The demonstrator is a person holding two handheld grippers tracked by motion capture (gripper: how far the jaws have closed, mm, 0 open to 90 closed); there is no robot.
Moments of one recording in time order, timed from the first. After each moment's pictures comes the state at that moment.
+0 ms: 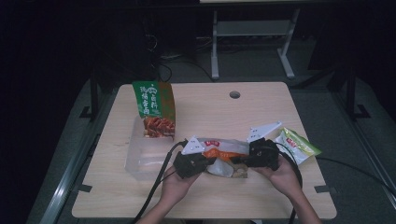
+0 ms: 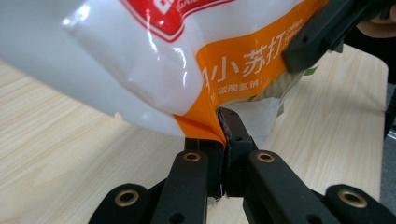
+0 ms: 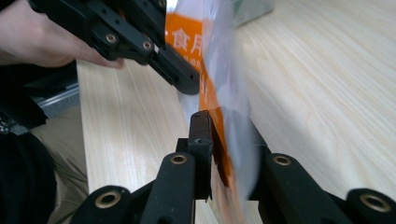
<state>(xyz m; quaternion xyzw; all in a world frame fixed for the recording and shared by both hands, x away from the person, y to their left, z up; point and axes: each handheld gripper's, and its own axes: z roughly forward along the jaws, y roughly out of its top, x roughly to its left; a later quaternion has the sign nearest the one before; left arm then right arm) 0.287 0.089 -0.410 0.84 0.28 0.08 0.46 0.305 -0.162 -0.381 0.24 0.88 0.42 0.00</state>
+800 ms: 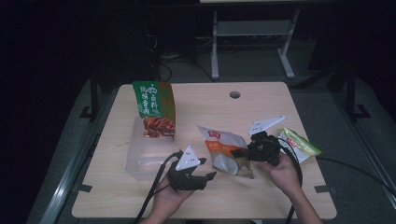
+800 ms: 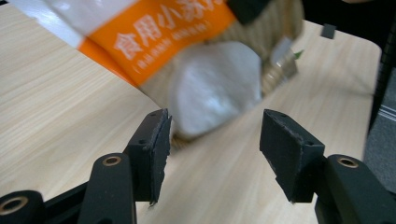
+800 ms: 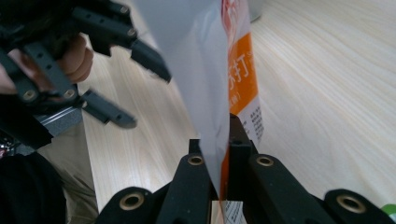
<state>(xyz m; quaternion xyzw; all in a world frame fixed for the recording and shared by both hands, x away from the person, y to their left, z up) 0.249 0.103 -0.403 0.84 0.25 0.11 0.46 0.310 -0.164 -0.363 0.28 0.86 0.42 0.00</state>
